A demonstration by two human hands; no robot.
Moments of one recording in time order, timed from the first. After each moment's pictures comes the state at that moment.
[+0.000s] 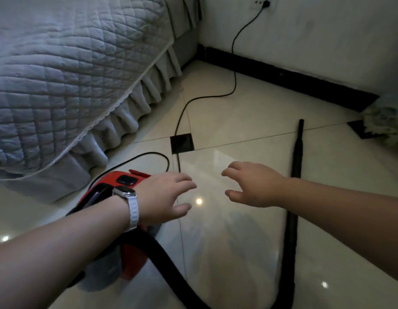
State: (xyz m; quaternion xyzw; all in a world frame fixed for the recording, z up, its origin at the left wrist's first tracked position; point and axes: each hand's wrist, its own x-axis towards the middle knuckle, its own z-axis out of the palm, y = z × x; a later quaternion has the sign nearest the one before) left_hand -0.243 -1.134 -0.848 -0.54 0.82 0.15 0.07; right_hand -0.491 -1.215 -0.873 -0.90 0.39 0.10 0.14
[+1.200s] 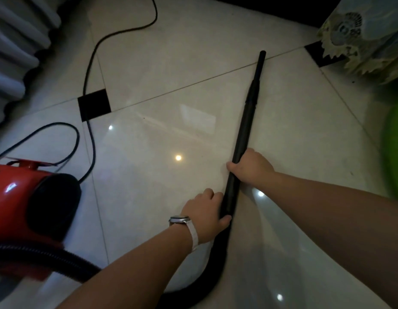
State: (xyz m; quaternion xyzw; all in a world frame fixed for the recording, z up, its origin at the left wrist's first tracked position) left_hand -0.533 -1.136 -1.051 -0.56 0.75 0.33 0.13; right_hand -0.688 -1.241 -1.052 -0.55 0.75 0.05 0.36
